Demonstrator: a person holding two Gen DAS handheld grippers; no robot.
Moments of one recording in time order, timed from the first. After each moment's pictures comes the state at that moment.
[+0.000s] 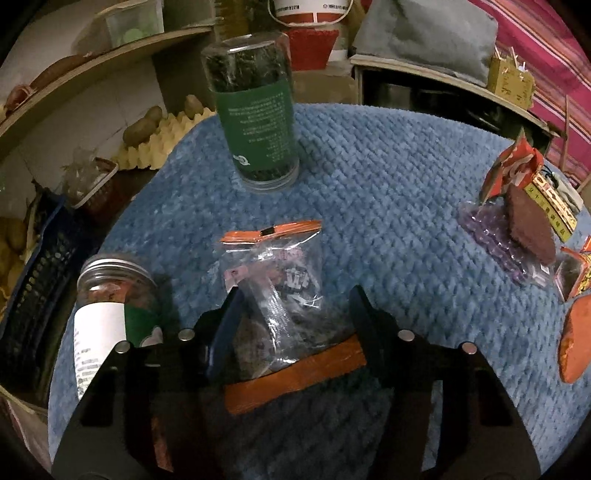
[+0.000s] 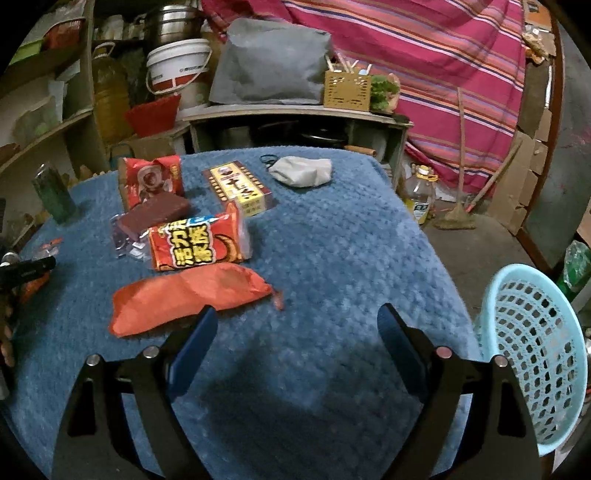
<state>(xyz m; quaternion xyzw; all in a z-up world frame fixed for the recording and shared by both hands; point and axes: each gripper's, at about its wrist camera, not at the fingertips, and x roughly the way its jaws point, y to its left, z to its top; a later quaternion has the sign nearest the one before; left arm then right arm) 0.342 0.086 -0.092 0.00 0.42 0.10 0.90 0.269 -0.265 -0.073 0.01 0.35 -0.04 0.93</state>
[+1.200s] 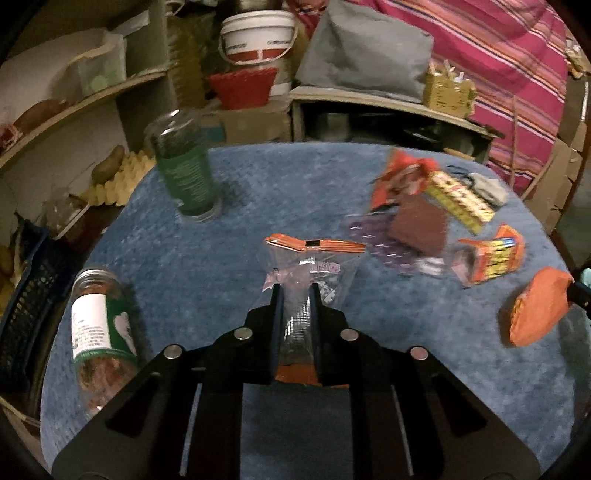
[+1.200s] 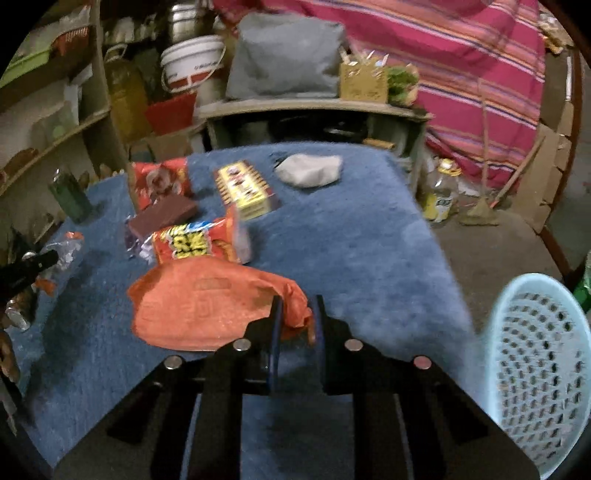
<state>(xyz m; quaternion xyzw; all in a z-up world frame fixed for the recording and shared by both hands) 0.293 0.014 -0.045 0.01 0.37 0.01 0.93 0.268 -0.303 -0.063 0.03 0.36 0.01 0.93</state>
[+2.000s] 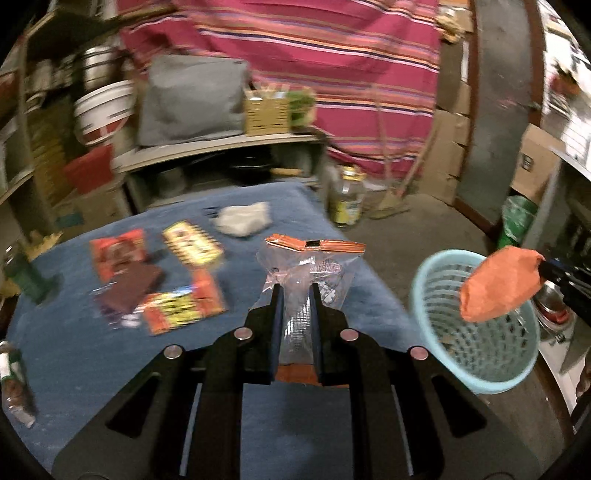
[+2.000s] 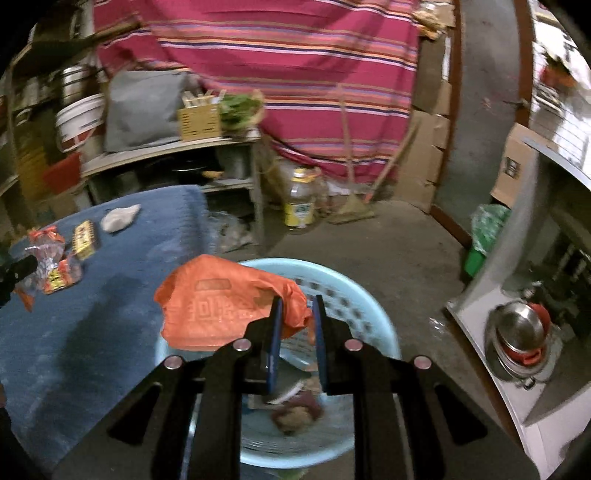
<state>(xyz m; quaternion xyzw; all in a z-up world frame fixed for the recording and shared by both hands) 0.225 -0.280 0.006 0.07 0.32 -0.19 0.93 0.143 -0.533 -0.012 0.06 0.32 -0.19 0.92</state>
